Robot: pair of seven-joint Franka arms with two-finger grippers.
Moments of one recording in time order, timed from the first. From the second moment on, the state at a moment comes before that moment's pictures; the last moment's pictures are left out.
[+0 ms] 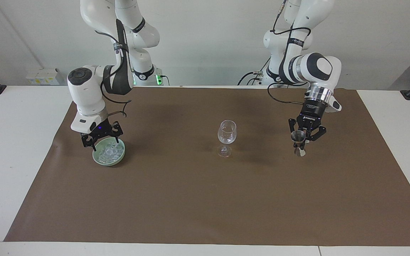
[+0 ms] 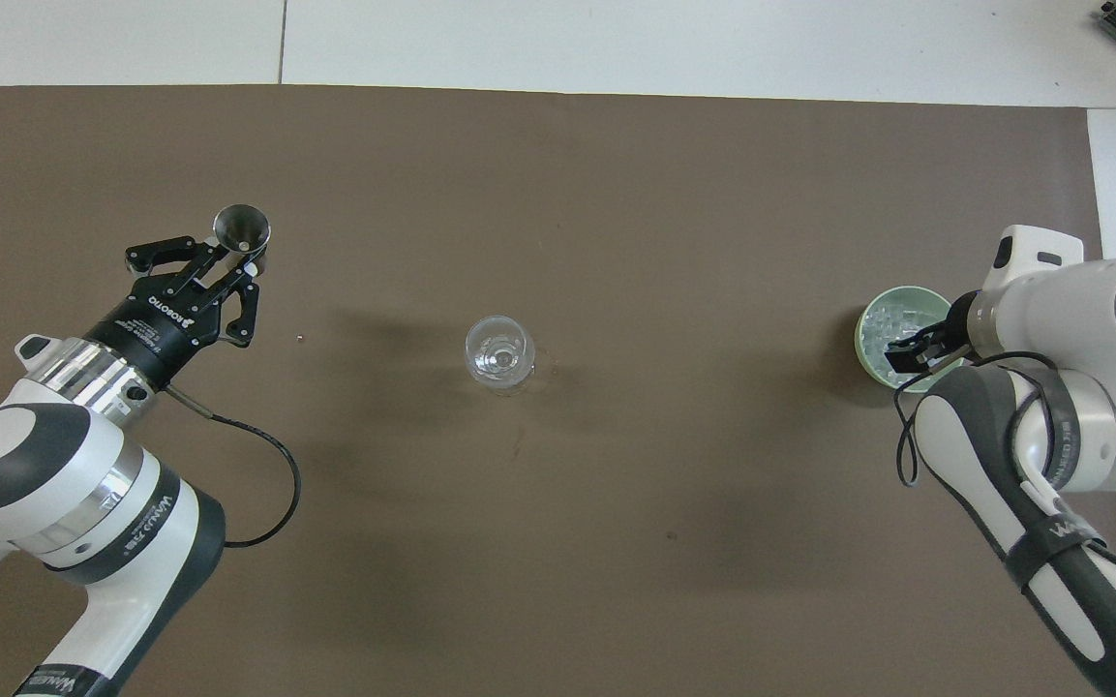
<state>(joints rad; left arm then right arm) -0.07 -0.05 -0.12 -2.26 -2.05 2.79 -0.65 0.03 0.12 -0.10 -2.15 -0.09 2.42 -0.53</state>
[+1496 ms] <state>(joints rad) 0.38 0.16 -0.12 -2.44 -2.05 2.21 -0.60 0.02 0.15 -0.10 -2.17 -0.09 2.46 -0.53</state>
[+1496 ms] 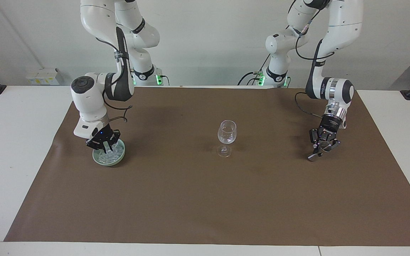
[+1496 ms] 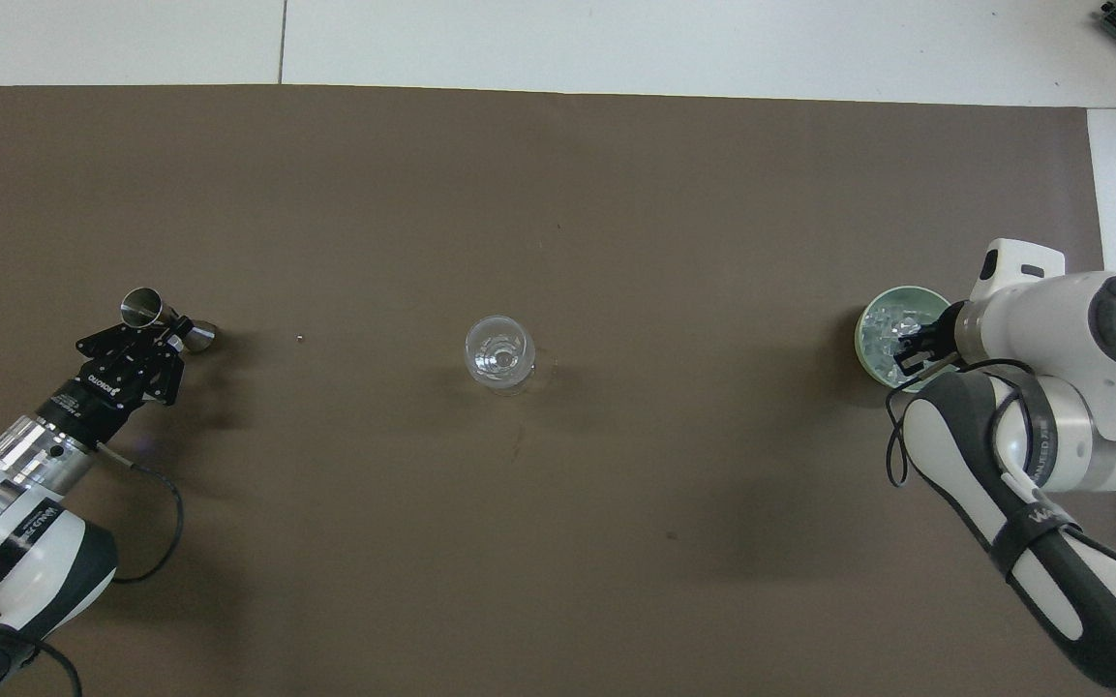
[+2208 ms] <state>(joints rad) 0.35 0.07 -0.13 -2.43 -2.05 2.40 -0.59 0.02 0.02 -0.06 -1.99 0.00 2.13 -0.31</state>
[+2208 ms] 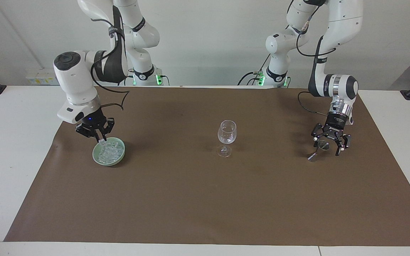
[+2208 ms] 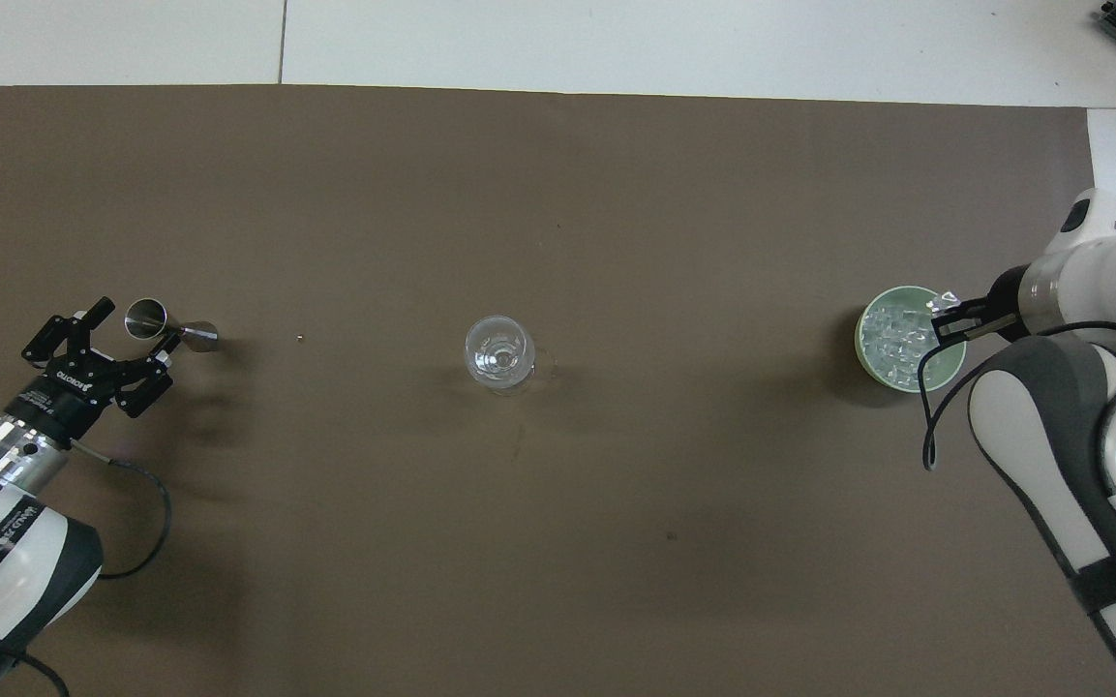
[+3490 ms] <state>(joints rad) -0.08 -0.20 -0.14 -2.26 -2.05 3.26 -0.30 0.04 0.01 0.51 -1.88 0.23 2.31 0.71</state>
